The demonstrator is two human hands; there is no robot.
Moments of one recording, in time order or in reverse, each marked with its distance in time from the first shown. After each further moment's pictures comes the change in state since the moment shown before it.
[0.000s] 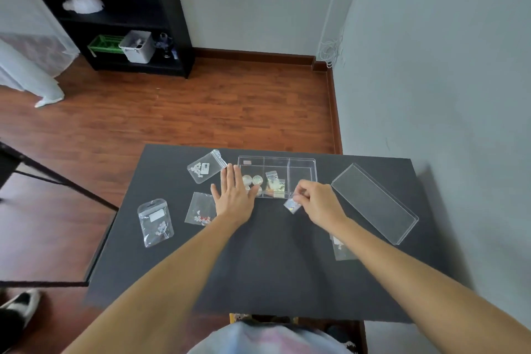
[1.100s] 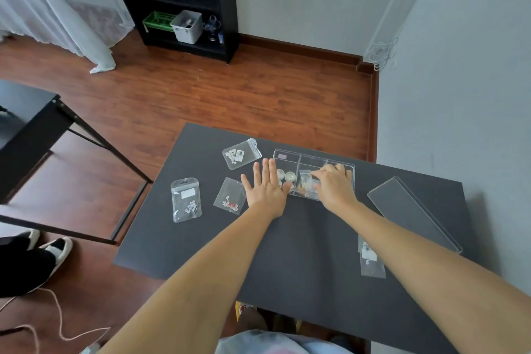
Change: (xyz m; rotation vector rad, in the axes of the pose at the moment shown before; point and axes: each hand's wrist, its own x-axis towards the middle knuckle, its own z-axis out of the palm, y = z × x) left_hand 0.000 0.007 -0.002 0.149 -0.132 -0.085; right_hand 0.073 -0.006 0.040 -0.540 -0.015 -0.151
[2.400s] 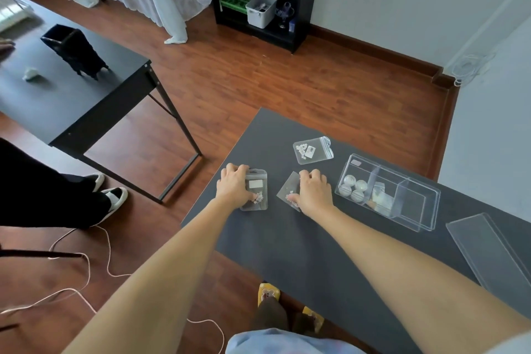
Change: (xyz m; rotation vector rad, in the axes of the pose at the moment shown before) left_hand -0.025 -0.223 -0.024 -0.303 0.087 -0.275; right_hand 0.008 -0.196 0.033 0.108 -0.206 -0.096
